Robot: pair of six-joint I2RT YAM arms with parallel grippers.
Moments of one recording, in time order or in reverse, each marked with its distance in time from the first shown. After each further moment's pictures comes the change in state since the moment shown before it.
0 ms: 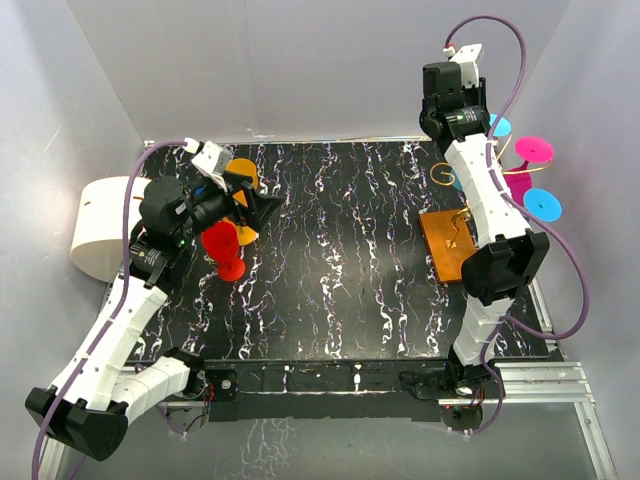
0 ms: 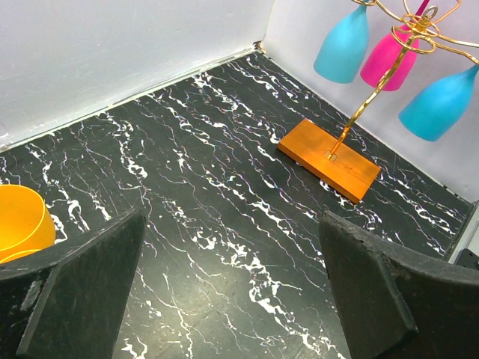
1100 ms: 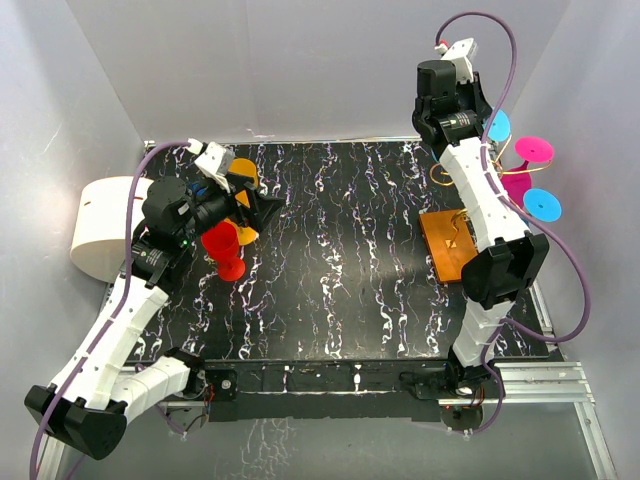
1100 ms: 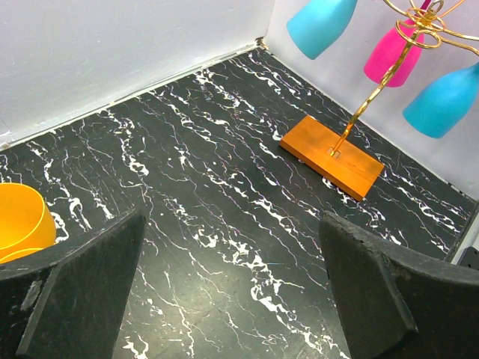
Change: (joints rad) left arm -0.018 0.004 0.000 -0.007 -0.022 0.012; right arm 0.039 -0.028 -0.050 0.154 0.132 -0.183
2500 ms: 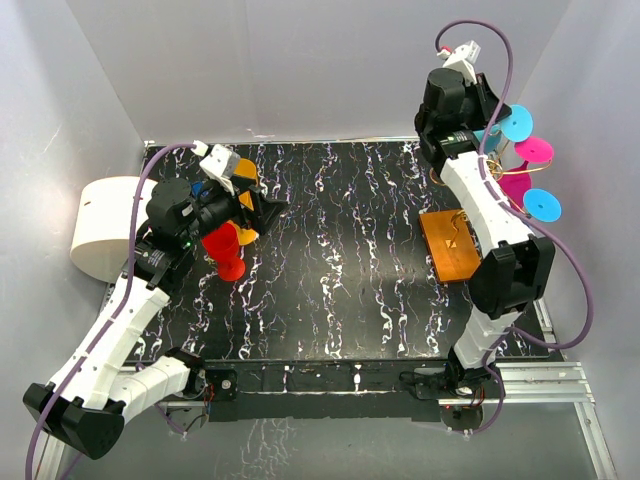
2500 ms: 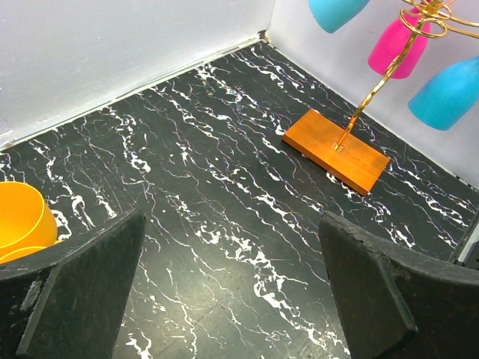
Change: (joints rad) left arm -0.034 0.000 0.000 -0.015 -0.037 0.026; right arm -0.011 -0.073 -0.258 0.522 0.161 -0.460
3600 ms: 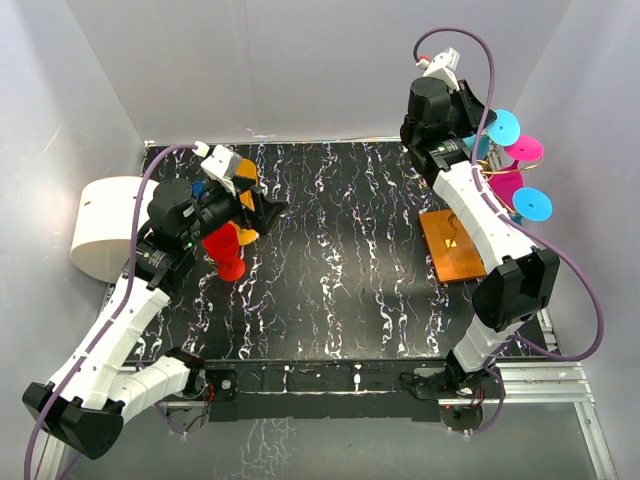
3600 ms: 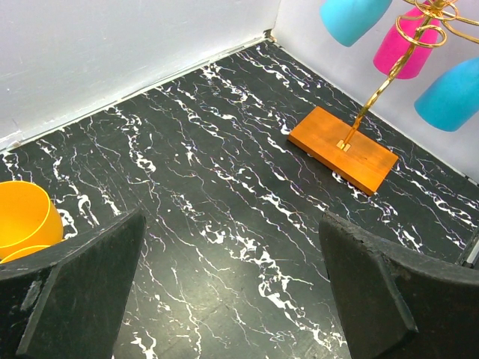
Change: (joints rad) left arm -0.010 -0.001 -0.001 -0.002 -0.023 0.014; right arm 0.108 -0.095 -0.061 -0.062 0.018 -0.024
